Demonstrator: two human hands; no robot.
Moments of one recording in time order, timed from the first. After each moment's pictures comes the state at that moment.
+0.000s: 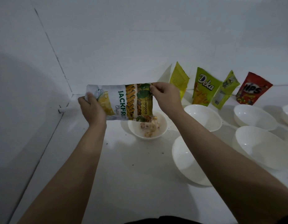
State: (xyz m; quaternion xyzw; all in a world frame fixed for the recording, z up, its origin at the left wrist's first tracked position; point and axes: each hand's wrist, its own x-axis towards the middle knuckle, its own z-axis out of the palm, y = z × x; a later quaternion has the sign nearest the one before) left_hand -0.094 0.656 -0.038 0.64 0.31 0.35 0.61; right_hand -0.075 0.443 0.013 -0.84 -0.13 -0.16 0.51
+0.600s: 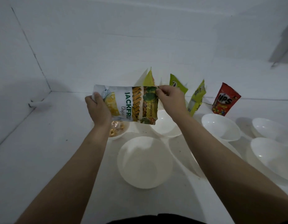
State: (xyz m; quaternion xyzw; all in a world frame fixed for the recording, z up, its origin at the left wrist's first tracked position) left_hand -0.078 0.492 -0.044 0.63 0.29 0.38 0.62; right_hand -0.053 0.278 0.018 -0.84 -0.14 -0.15 0.50
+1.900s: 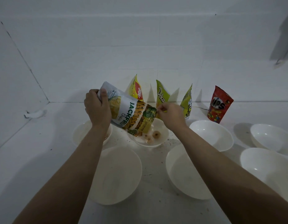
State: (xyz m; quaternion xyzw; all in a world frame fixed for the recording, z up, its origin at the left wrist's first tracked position) left_hand -0.047 0.417 -0.012 0.78 0.19 0.45 0.39; right_hand 0.003 0.185 -0.025 -0.91 -0.14 -0.12 0.36
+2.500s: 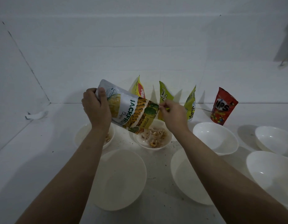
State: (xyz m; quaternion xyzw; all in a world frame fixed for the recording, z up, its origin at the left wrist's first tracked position) left_hand -0.049 0.426 -0.006 0.76 0.17 0.48 0.40; right_hand -0.004 0.196 -0.021 -0.87 -0.13 -0.19 0.43
